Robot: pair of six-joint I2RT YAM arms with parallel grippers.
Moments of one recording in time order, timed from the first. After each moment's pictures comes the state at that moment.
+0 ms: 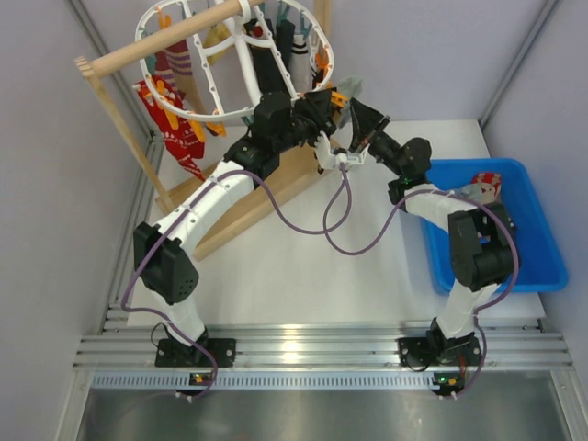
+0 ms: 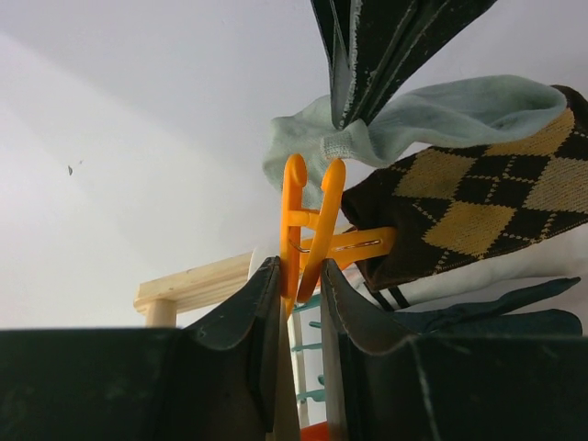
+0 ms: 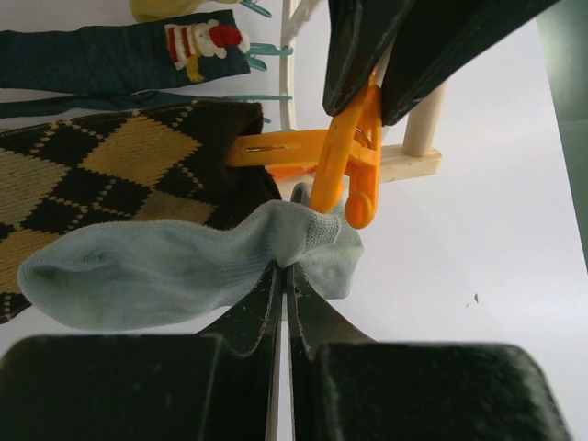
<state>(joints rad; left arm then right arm) -0.61 1.78 1.77 -0.10 0.26 1.87 0.30 1.78 1.13 1.13 -0.61 -1.44</state>
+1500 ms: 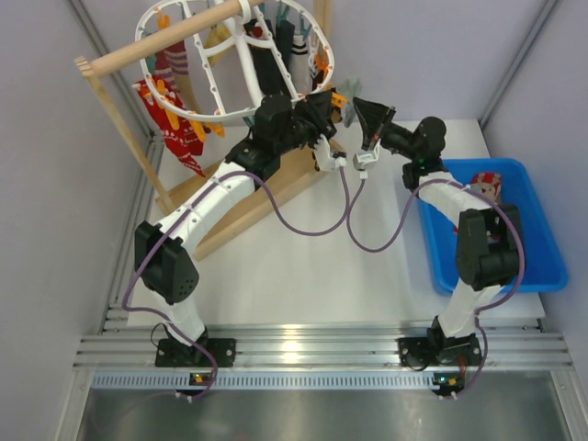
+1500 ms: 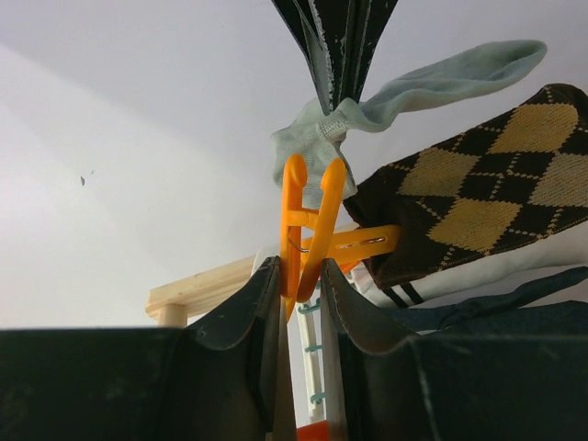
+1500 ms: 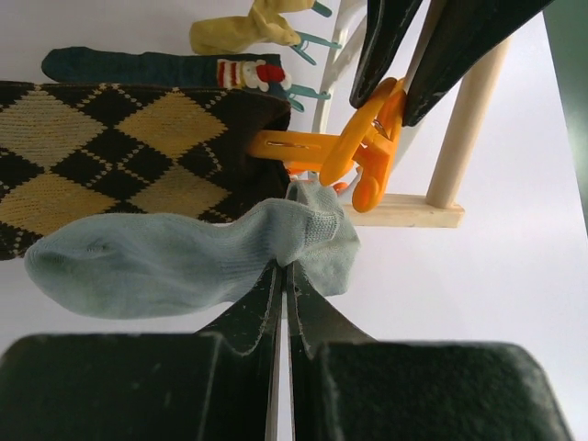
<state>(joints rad) -0.61 1.78 1.74 -0.07 0.26 1.93 0.20 1.77 1.25 0.83 -0.89 -1.59</state>
